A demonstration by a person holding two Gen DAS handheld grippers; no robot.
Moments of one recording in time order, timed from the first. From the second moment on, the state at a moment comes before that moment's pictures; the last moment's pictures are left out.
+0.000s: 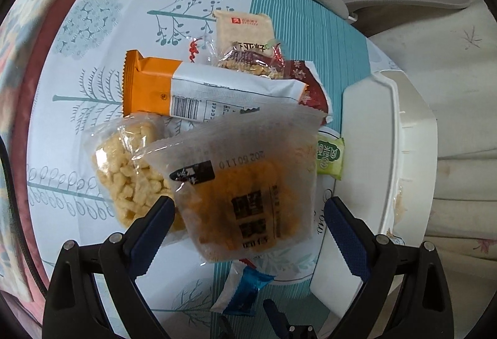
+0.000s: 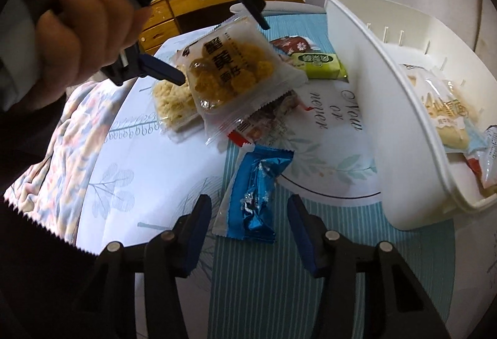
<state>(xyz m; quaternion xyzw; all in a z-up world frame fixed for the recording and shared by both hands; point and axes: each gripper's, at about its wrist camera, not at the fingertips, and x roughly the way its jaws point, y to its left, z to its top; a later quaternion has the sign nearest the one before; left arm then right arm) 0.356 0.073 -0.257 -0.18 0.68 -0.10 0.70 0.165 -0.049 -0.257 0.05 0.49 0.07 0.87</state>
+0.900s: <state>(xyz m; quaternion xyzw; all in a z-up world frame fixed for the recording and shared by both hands) 0.370 0.035 -0.266 -0.11 0.68 -0.06 0.72 0.170 -0.054 -0.266 0.03 0.52 0.12 0.85</state>
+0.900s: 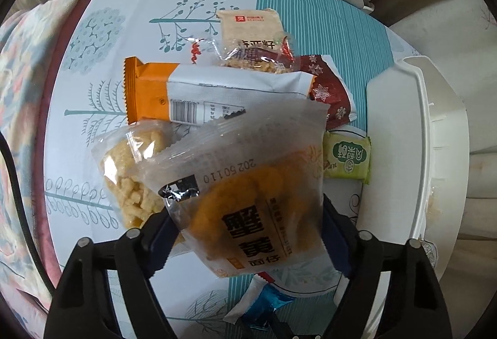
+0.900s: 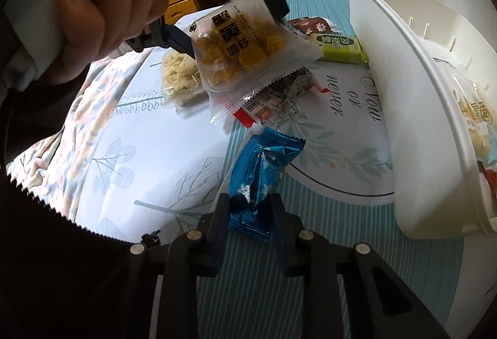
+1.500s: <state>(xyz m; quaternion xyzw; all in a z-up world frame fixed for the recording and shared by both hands) 0.329 0.084 -0.251 -0.13 0.71 -0.06 0.69 0.158 -0.052 -0.256 0.05 0.54 0.13 0.83</state>
